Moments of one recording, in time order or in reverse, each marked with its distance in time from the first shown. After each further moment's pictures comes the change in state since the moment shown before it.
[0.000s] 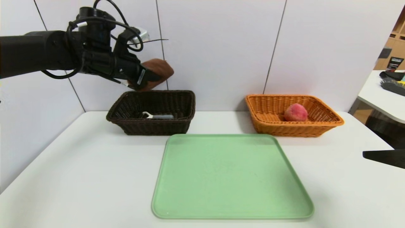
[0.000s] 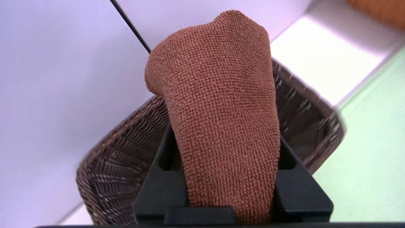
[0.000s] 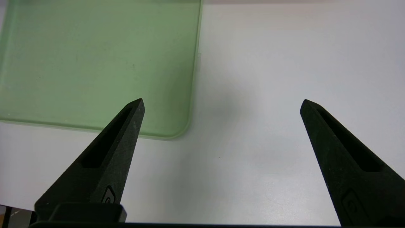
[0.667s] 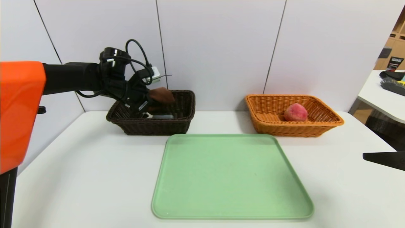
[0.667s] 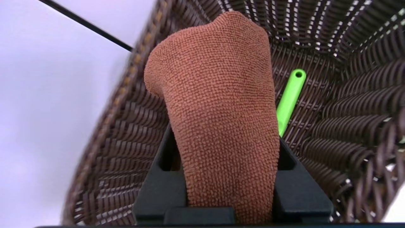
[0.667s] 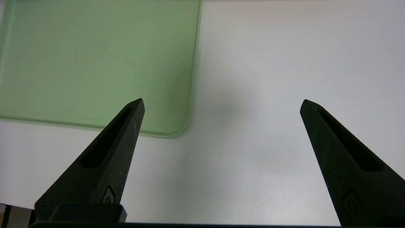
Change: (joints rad) left arm 0.043 0.191 -0.014 0.023 -0.070 0.397; right arm 0.003 -0.003 0.008 0.001 -0.001 0.000
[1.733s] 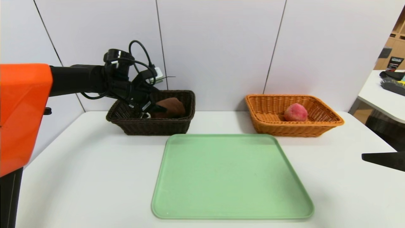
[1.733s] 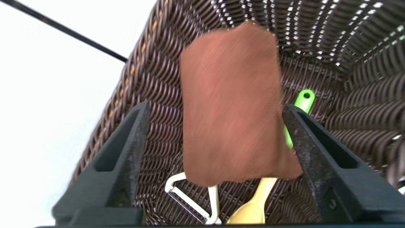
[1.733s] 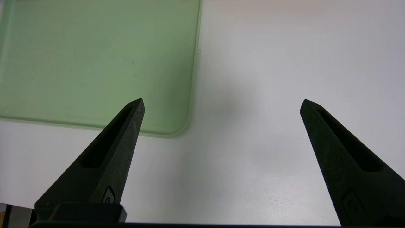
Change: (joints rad) left arm -0.014 0.009 -0.004 -0.033 -0.004 -0.014; right arm 0.000 0.004 0.003 -0.001 0.001 0.002
